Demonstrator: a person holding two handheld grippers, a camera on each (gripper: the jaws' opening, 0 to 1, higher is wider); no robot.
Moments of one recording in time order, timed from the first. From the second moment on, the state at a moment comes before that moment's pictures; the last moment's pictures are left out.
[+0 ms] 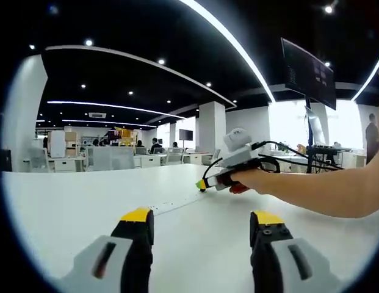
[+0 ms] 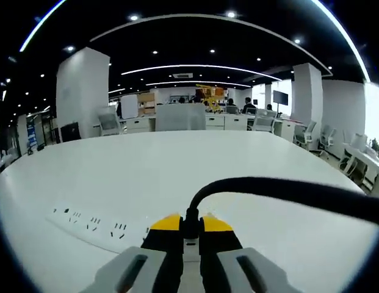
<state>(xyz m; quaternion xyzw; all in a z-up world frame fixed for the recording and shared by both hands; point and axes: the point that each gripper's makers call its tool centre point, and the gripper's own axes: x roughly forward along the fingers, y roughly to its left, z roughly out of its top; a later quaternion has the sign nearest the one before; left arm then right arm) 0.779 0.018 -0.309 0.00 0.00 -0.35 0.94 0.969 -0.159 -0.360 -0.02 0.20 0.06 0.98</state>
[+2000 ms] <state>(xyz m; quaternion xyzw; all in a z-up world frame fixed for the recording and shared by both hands) 0.777 0.012 -0.322 -0.01 0.02 -0.35 0.94 0.973 -0.152 -0.352 0.03 0.10 0.09 0.99</state>
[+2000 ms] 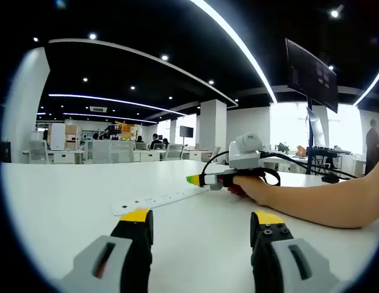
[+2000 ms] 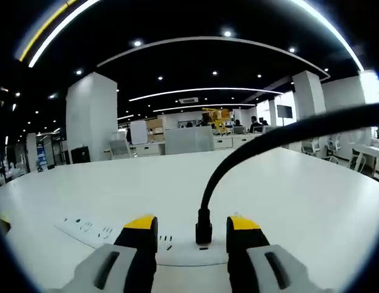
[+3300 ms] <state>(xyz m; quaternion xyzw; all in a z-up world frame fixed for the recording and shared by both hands) 0.779 0.014 -0.320 -0.02 0.02 -0.35 0.94 0.954 -0.149 -0.336 0.01 0.07 0.09 0.99</state>
